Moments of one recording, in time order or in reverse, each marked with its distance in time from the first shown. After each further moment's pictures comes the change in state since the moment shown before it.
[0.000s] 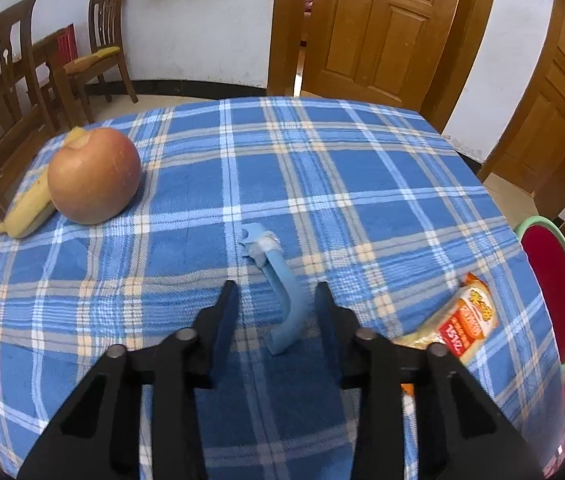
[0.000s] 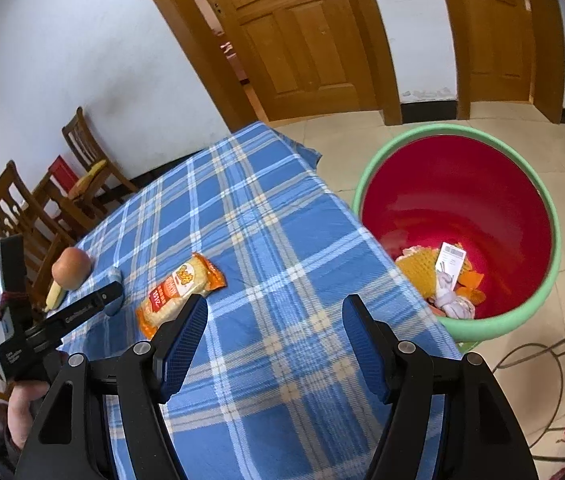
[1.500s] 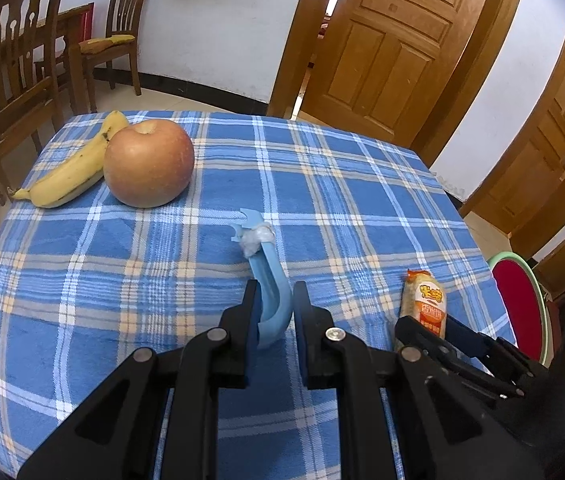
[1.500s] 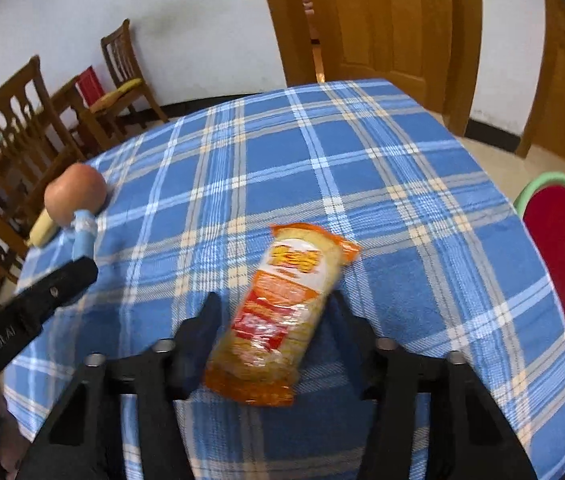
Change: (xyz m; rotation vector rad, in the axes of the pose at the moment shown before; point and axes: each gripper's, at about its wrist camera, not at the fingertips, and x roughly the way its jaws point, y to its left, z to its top) left arm -0.039 0.045 -0.010 -0.122 -0.065 -0.100; right arm 0.104 0.121 -0.006 -0.278 0.129 0.008
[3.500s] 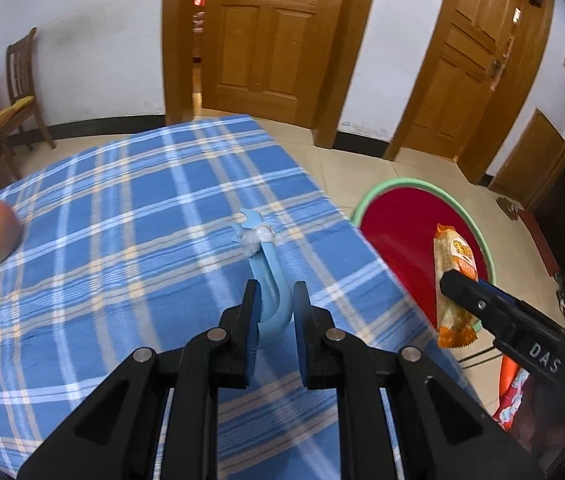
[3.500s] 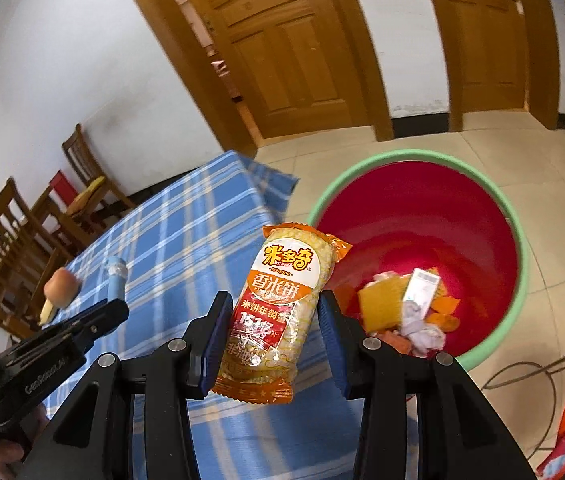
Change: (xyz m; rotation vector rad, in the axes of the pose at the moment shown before) left arm -0.005 -0.197 -0.039 0.335 0.052 -0.152; right arm -0.124 -0.195 -0.039 0.318 -0.199 -0.013
